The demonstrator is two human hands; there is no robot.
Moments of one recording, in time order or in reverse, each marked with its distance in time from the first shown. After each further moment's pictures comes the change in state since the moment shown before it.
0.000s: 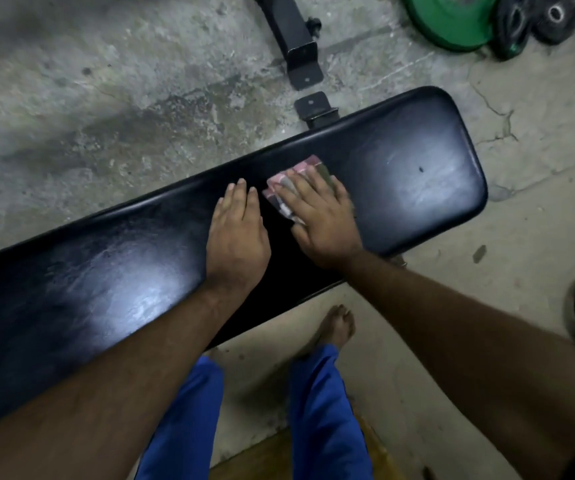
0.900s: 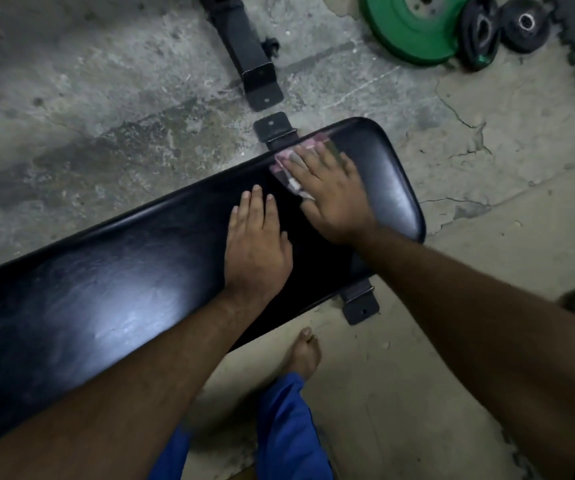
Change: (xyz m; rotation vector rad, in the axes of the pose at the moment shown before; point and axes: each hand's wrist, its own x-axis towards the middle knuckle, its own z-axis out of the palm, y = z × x) left_hand 0.073 0.145 0.063 0.048 -0.106 0.025; right_hand 0.035 0.181 -0.039 -0.020 -0.028 0.052
